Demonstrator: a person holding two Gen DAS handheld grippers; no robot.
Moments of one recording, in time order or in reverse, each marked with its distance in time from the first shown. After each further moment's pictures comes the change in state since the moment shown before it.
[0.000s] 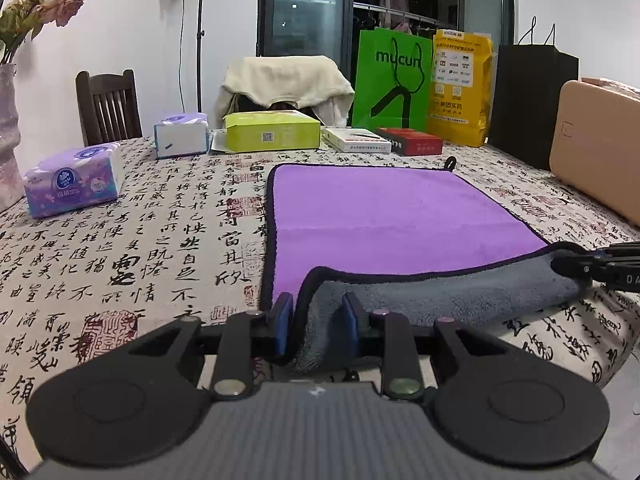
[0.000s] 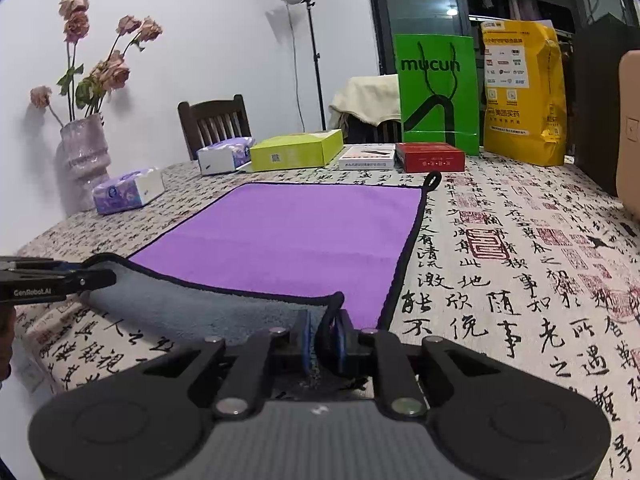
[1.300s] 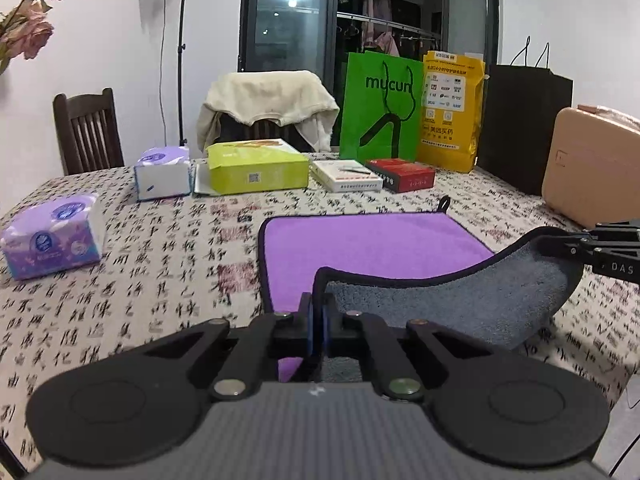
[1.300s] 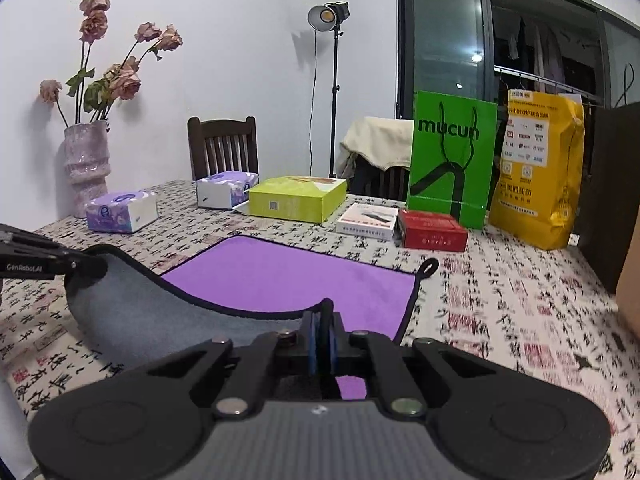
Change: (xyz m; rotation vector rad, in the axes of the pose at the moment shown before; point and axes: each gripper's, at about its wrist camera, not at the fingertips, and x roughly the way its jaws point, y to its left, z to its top) left arm 0.017 0.016 0.068 0.023 -0.027 -0.065; right arm 0.011 -0.005 0.069 -0.143 -0.086 -0.023
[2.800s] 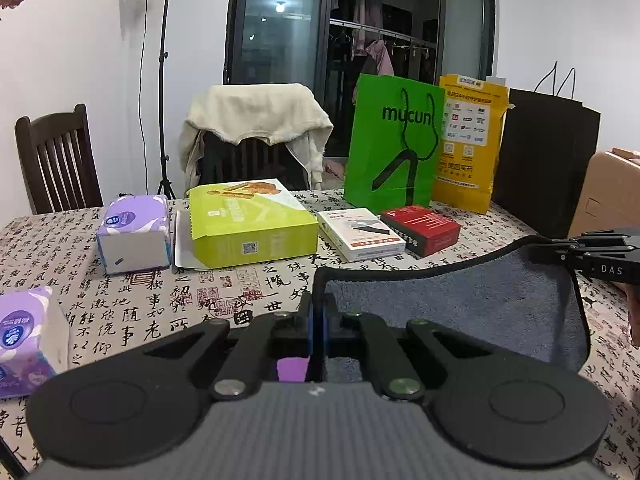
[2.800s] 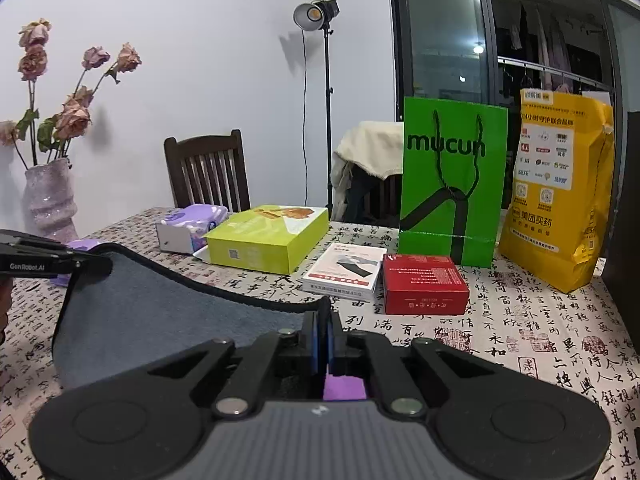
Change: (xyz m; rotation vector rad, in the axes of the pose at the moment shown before) left arm 0.099 0.039 0.097 0.005 -0.015 -0.050; right arm 0.105 -0.075 0.086 0.050 0.006 0.046
